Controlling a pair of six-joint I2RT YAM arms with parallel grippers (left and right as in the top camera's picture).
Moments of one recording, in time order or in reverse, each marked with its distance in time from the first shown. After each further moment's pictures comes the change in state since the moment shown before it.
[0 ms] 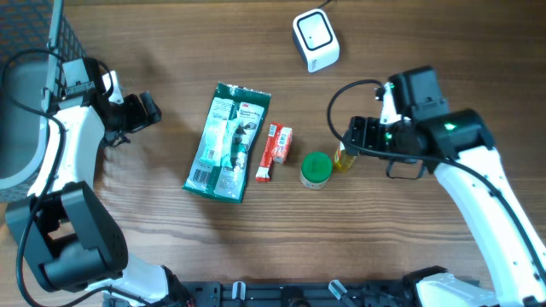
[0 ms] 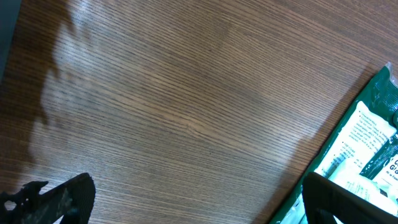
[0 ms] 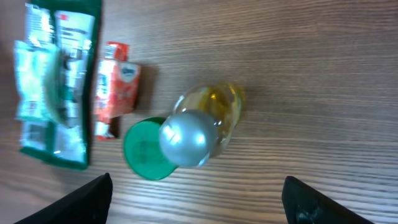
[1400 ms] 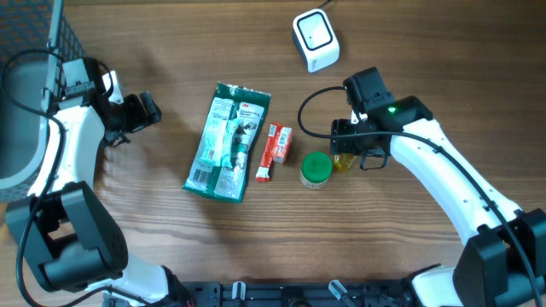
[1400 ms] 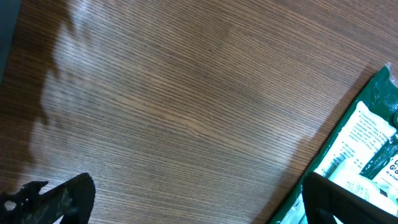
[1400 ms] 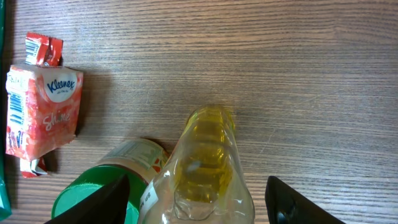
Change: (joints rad) left arm 0.000 0.000 0.000 0.000 0.000 0.000; right arm 0.095 0.231 -0.045 0.156 0.142 0.019
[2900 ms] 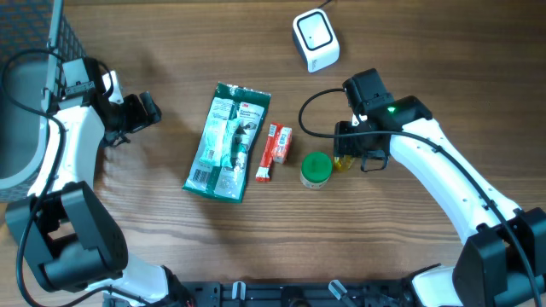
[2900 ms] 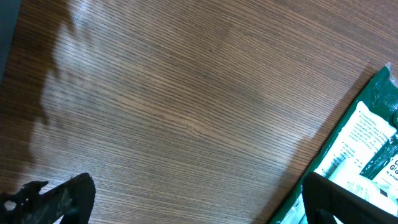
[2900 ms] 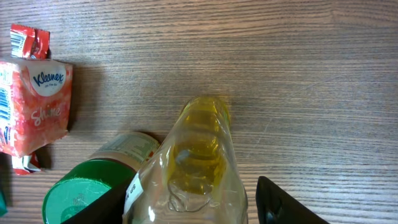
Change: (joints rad) left arm 0.000 0.000 0.000 0.000 0.000 0.000; right arm 0.000 0.003 0.000 -0.027 0.003 0.020
